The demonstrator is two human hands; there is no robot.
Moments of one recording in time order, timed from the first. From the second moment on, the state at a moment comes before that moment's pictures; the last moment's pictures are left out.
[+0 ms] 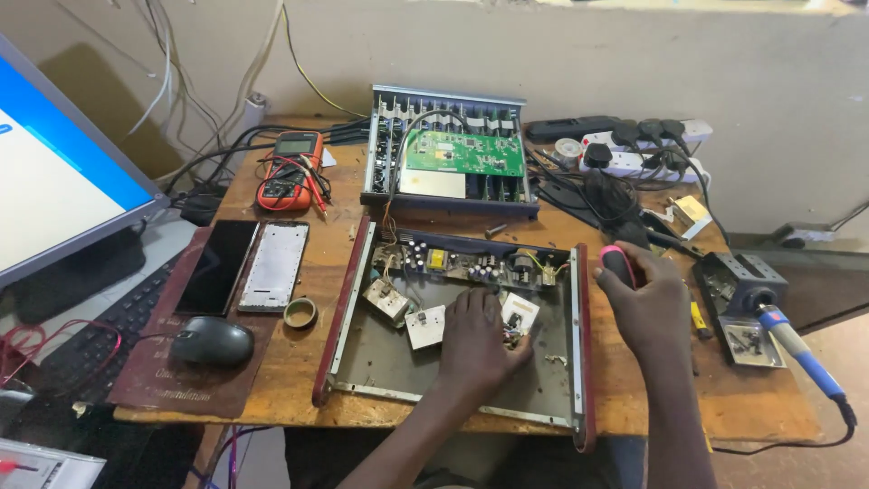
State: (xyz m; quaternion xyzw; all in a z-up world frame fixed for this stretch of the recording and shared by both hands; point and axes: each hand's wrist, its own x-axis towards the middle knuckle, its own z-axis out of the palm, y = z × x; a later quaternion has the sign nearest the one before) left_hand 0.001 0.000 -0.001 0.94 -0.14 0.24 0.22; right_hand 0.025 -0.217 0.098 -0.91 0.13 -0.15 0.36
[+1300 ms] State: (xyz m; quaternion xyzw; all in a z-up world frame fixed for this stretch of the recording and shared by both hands) left_hand 0.007 0.006 -0.017 0.90 -0.18 0.27 0.30; right_hand -0.005 -0.163 0.107 -0.75 -0.18 -0.38 0.51
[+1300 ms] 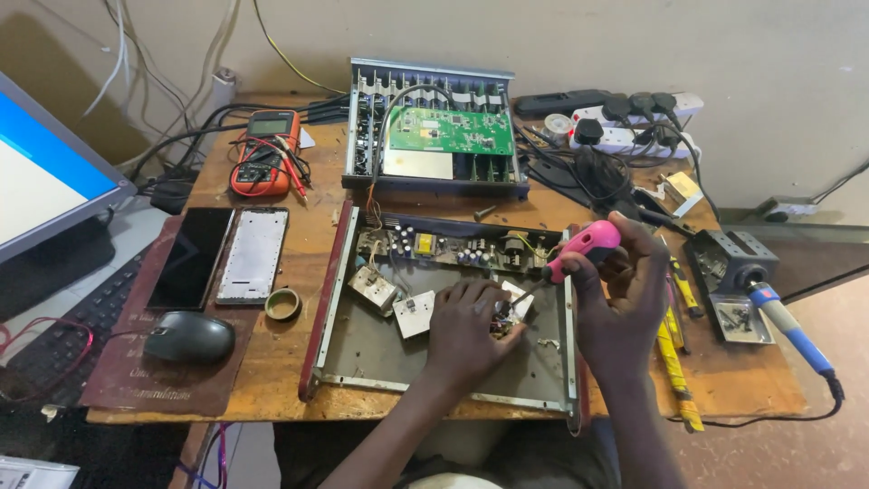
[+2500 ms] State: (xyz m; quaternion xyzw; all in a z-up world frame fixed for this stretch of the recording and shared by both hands) left_hand 0.009 0.011 -0.009 0.89 -0.19 0.27 0.31; right_hand 0.022 -0.147 0.113 -0.63 -0.30 -0.15 0.70
